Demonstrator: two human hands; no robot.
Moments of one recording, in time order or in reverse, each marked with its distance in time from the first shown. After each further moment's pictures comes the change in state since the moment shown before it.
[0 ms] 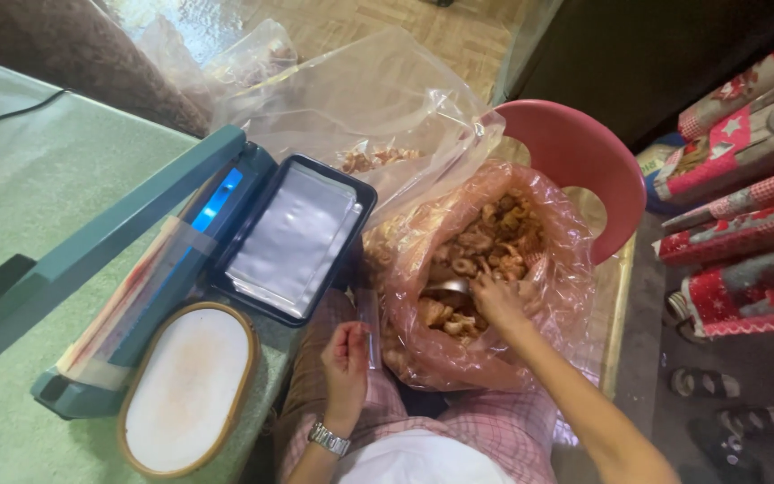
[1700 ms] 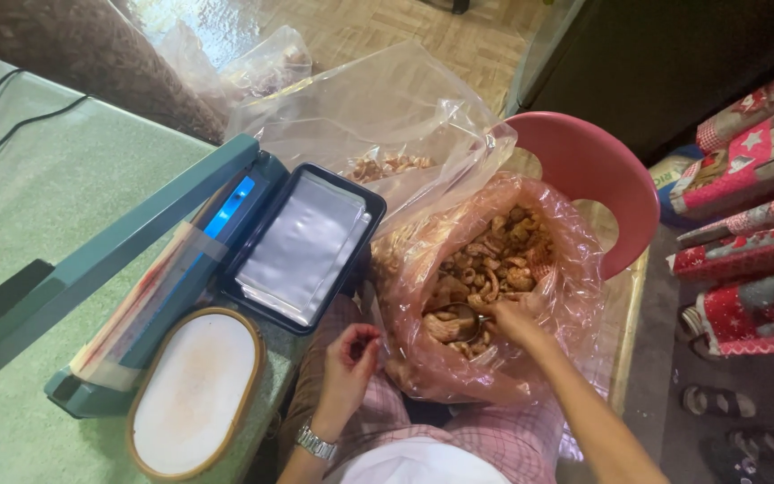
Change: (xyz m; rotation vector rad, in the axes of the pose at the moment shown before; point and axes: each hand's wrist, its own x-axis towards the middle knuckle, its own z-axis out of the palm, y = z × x) left_hand 0.016 0.021 -0.006 0.084 -0.230 -0.023; right_hand -0.017 -0.007 -0.044 1.135 -0.127 0.732
